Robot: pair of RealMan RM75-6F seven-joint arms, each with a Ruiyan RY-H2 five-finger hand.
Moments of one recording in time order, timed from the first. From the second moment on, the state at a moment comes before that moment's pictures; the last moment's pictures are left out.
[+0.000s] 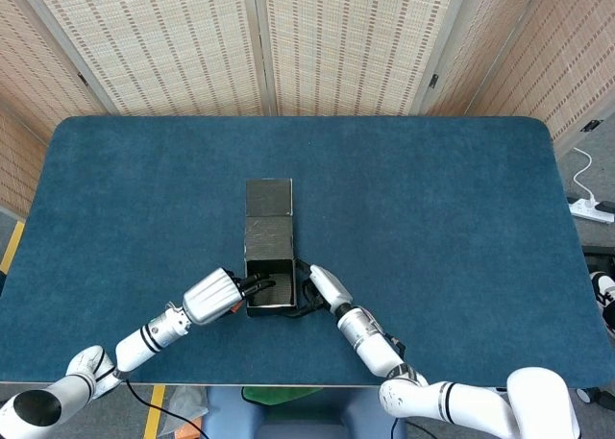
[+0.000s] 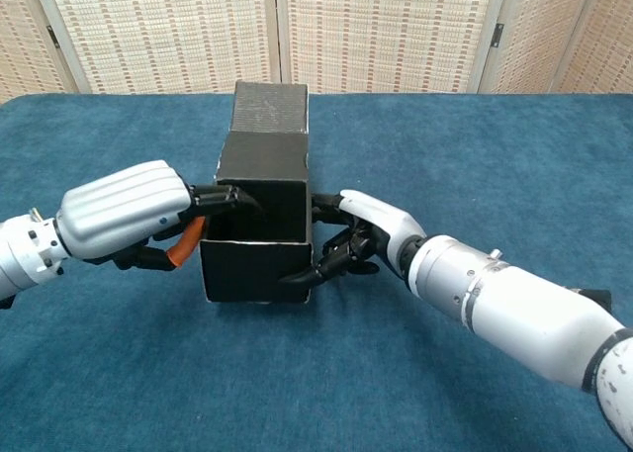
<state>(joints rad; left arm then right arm) -0.70 -1.83 0.14 -0.62 1.84 1.48 -0.31 0.70 -1.94 0.28 -1.27 -1.15 0.78 0.36</state>
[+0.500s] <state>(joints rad) -0.67 -1.70 0.10 -0.81 1.81 1.59 -0.36 0.75 -2.01 0.31 -1.11 -1.12 0.76 0.32</state>
